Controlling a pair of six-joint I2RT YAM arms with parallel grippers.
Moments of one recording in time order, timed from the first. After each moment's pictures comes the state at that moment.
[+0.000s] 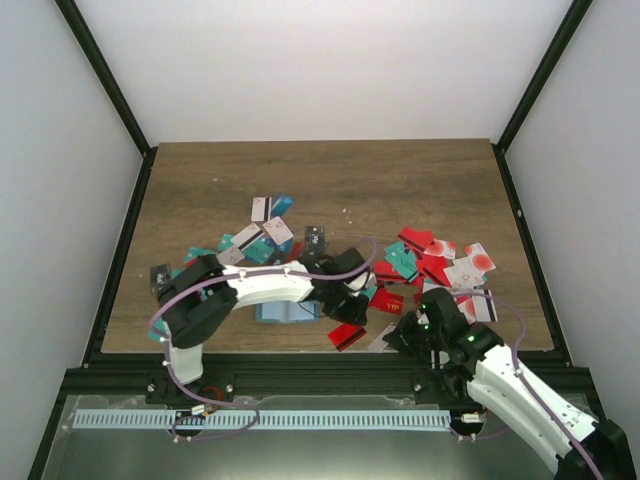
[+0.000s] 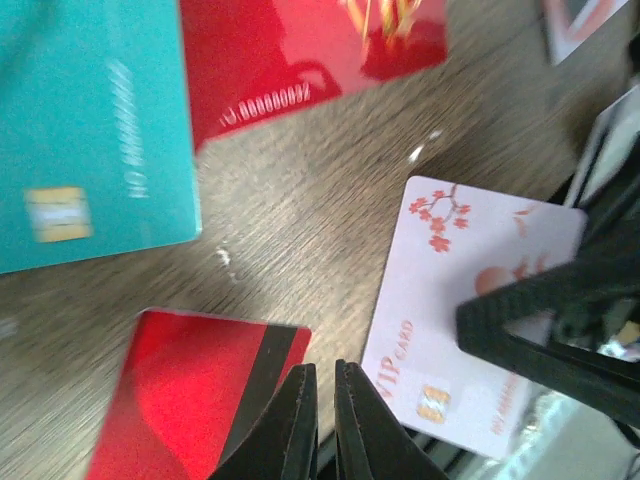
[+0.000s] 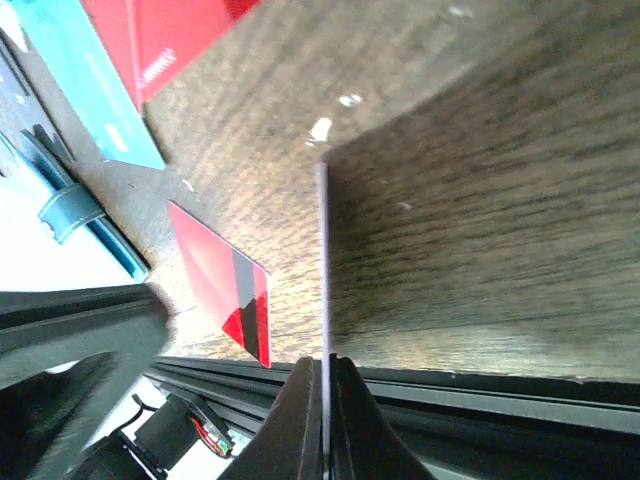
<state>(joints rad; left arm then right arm) -1.07 1.91 1.19 -0.43 0.43 -0.64 0.54 0.53 0.17 -0.59 -0.48 1.41</state>
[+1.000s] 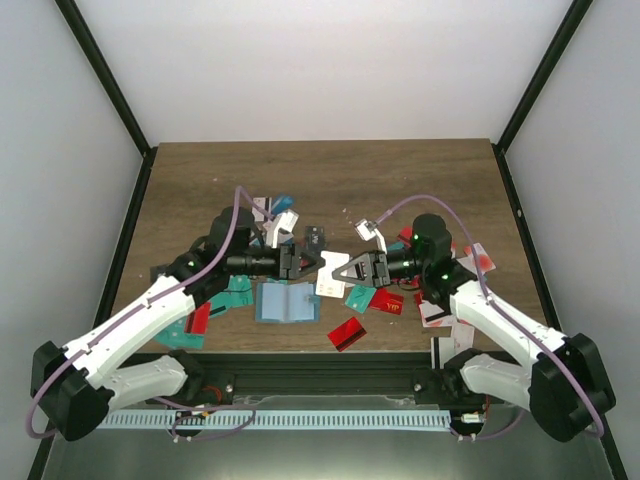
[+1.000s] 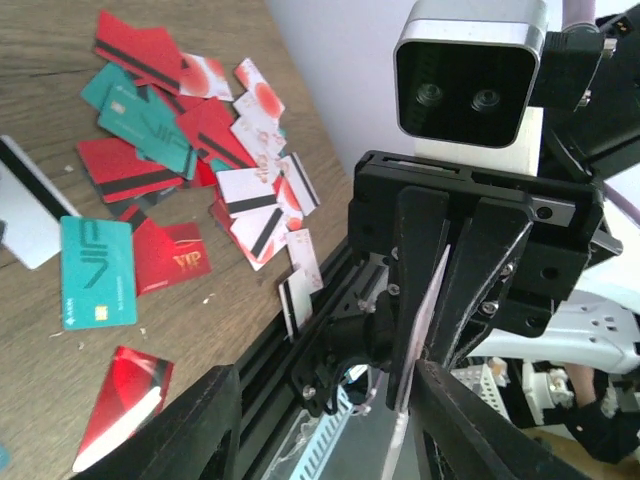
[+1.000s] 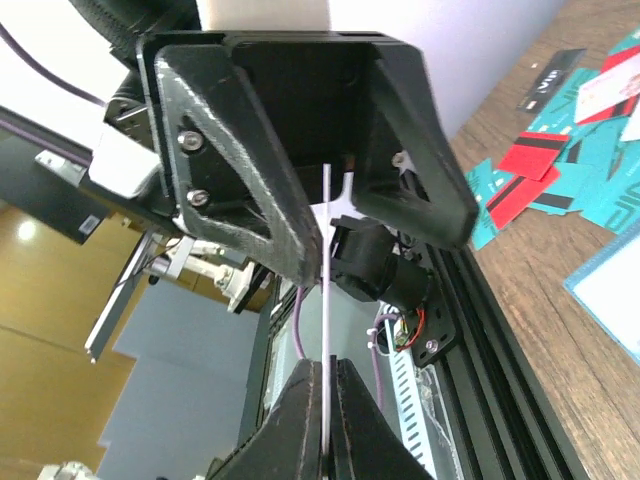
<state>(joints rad) -0.69 1.09 0.90 -0.30 0.64 -0.73 0.51 1.09 0.62 0.29 -1.19 0.82</state>
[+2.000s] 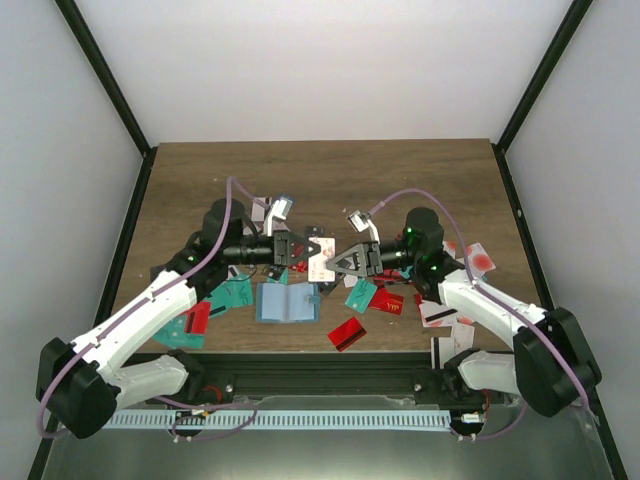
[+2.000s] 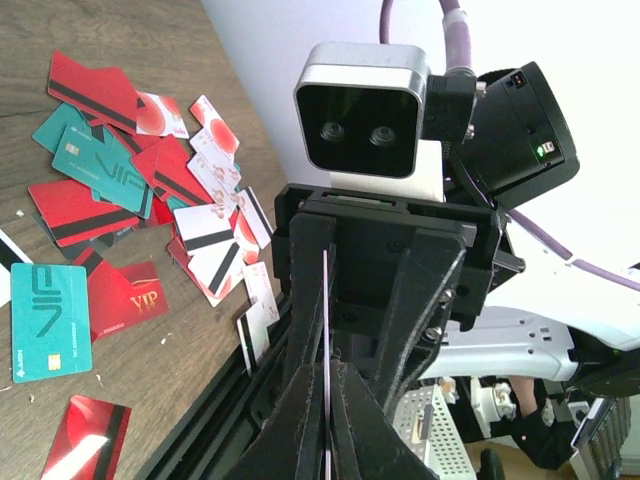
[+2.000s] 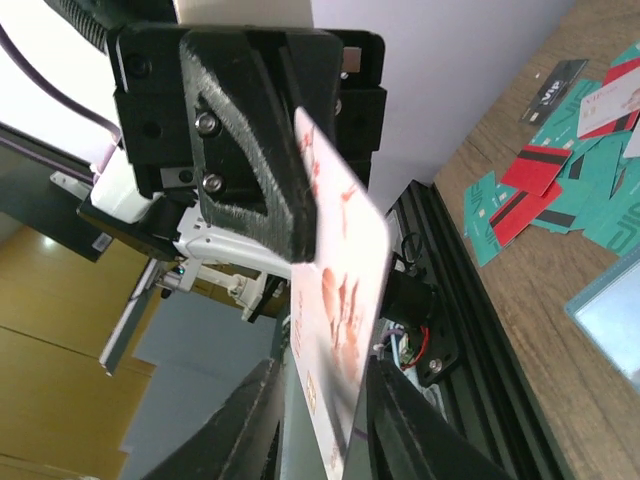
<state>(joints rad) -0.60 1.12 0.87 -0.09 0.78 -0.84 0.50 1.23 0.65 0.48 -1.23 0.92</state>
